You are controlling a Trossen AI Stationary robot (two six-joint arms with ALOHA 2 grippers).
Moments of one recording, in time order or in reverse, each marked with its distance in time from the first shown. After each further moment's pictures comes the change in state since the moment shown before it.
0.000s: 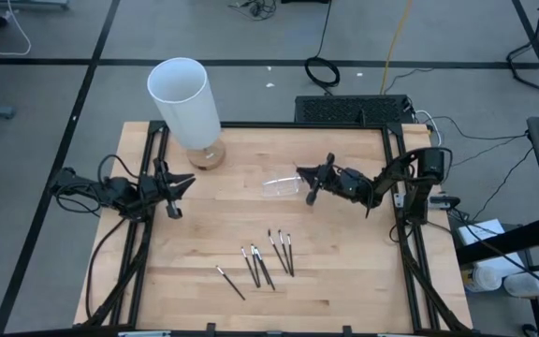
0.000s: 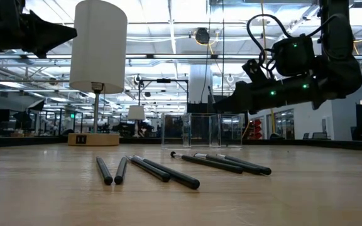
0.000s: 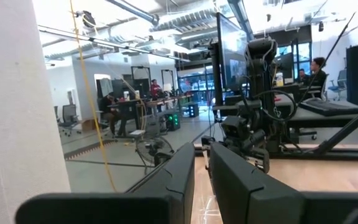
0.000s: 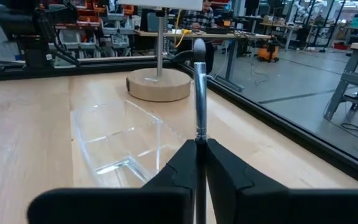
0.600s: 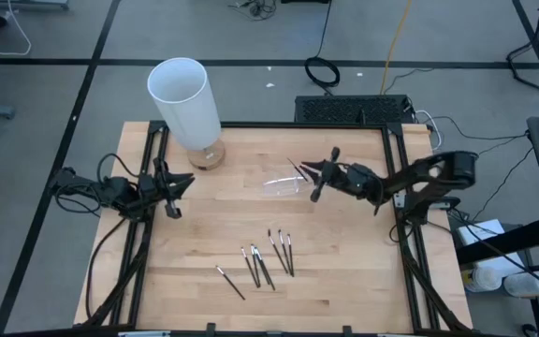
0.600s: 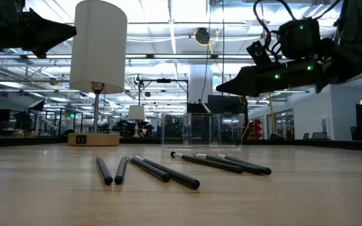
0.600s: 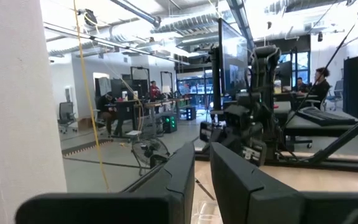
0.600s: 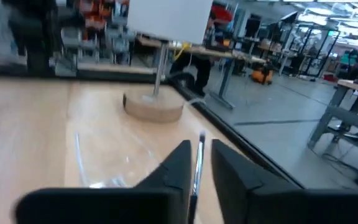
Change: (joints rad) left arm 0.000 0.000 0.000 0.004 0.001 -0.036; right arm -0.012 -0.277 -0.006 -0.244 -0.002 -0.169
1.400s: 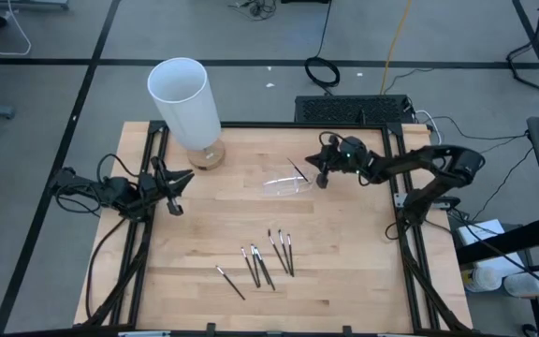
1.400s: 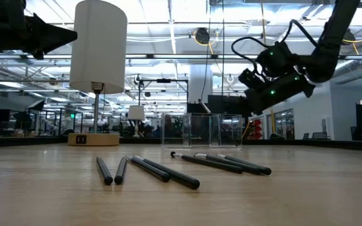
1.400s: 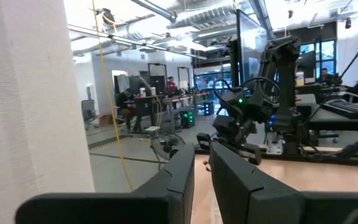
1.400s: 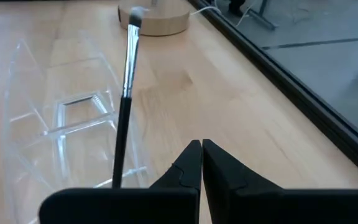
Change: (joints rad) left arm 0.000 0.000 0.000 0.003 -0.079 0.042; right arm -0.337 0.011 0.115 -0.426 -0.445 0.026
